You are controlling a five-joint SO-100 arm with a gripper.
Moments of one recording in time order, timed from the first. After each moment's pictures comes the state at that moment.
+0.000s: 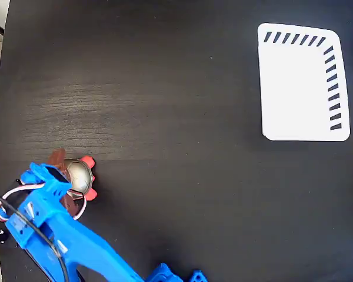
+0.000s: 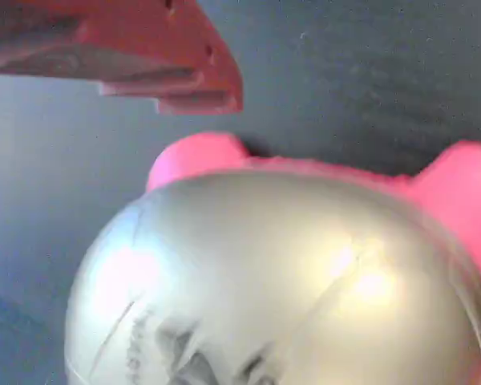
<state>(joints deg) -41.6 81.3 100.7 80.3 30.7</state>
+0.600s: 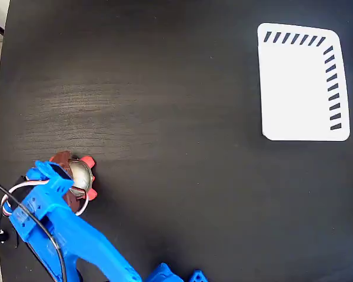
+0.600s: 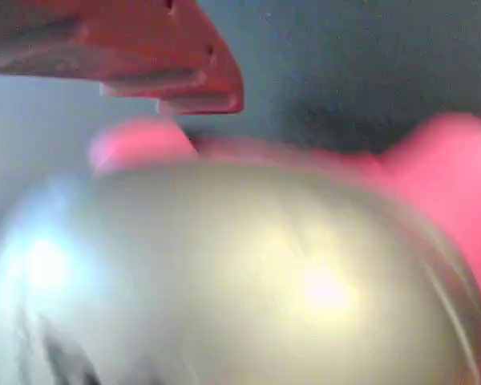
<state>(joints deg) -41.9 77.7 102.6 74.2 31.7</state>
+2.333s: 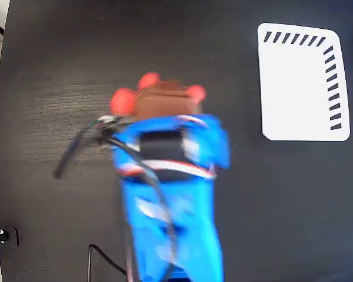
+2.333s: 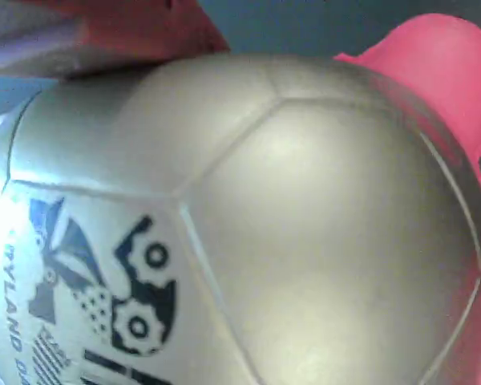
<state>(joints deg) 5.9 91.6 67.4 101.8 2.2</state>
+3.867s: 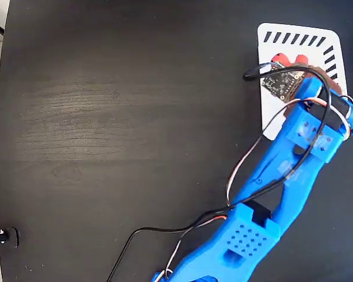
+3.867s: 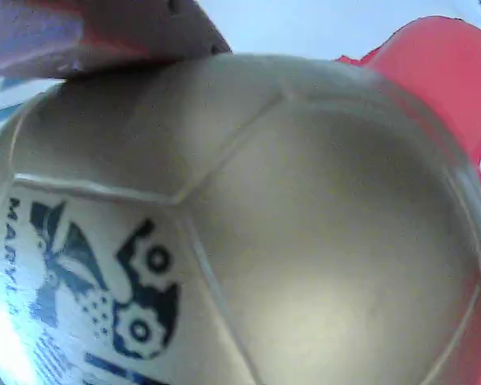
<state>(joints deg) 36.7 34.0 8.7 101.8 0.0</state>
